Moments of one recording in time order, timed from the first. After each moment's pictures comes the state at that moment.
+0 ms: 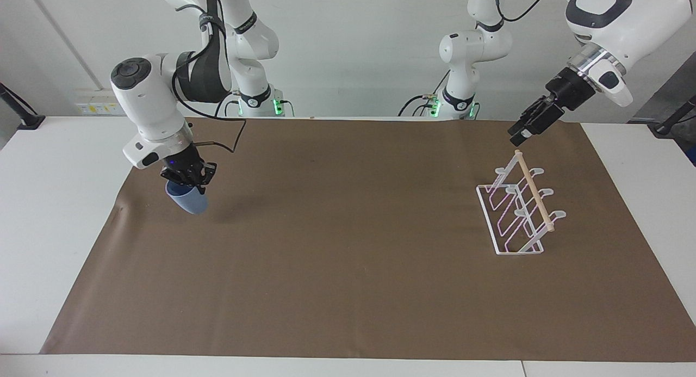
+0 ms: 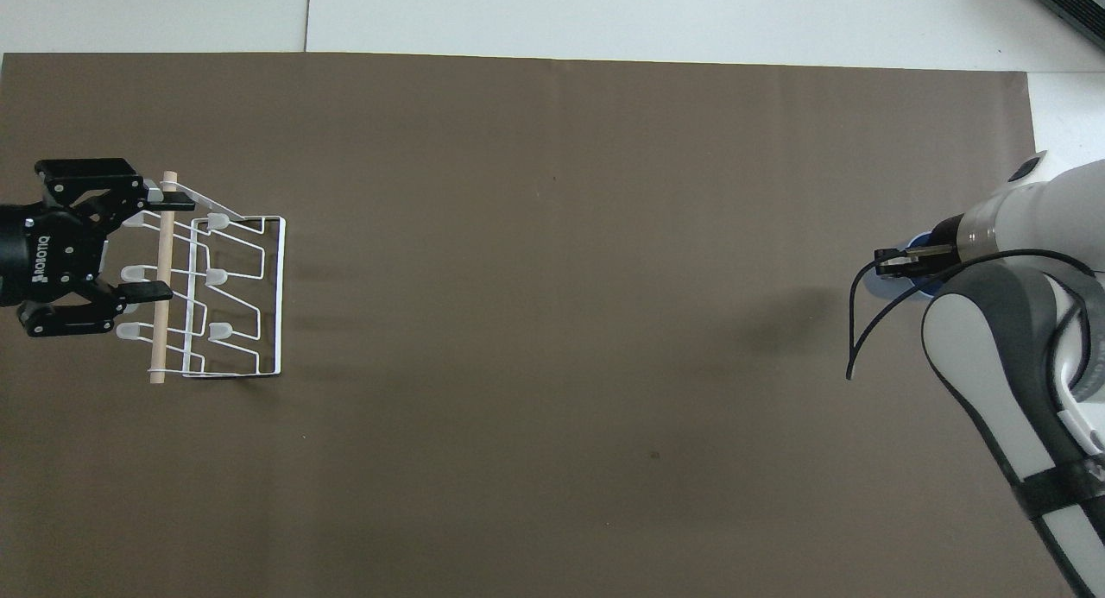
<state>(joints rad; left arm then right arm) 0.12 -0.20 -0.09 -1.93 -0.61 1.88 -0.66 -0.12 0.04 0.09 -1.99 0.01 2.08 -0.08</state>
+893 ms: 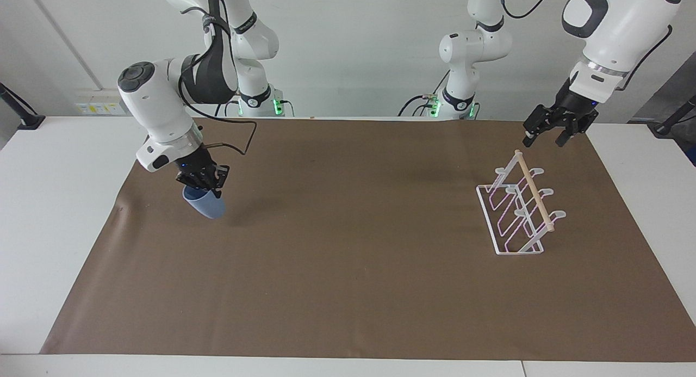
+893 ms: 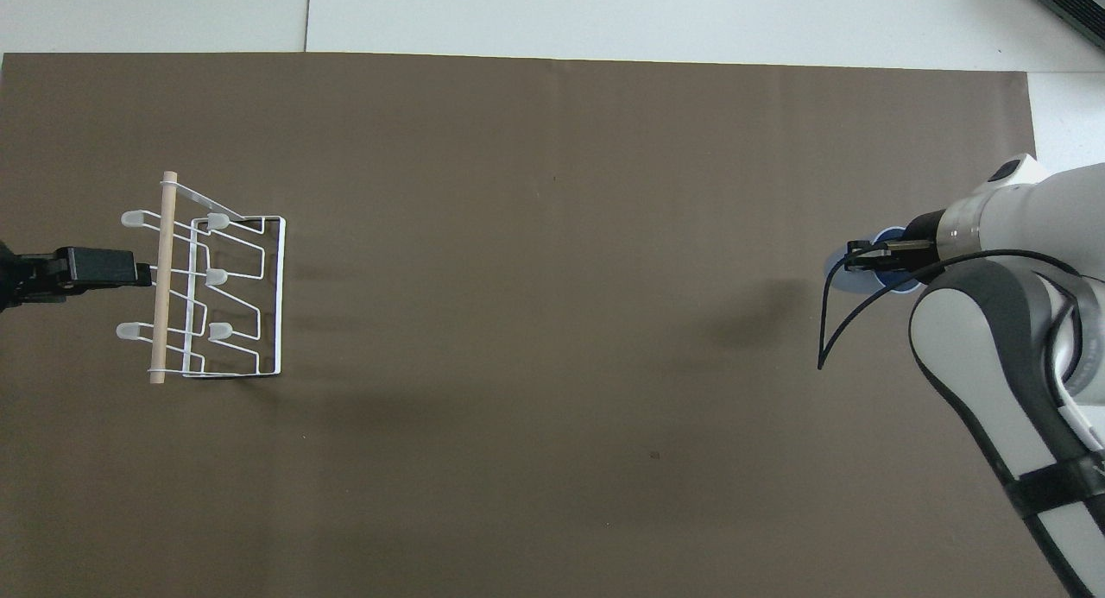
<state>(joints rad) 0.11 -0.20 -0.09 -1.92 -0.16 1.84 -0.01 -0.12 0.04 0.12 -1.98 0.27 2.13 -0.08</state>
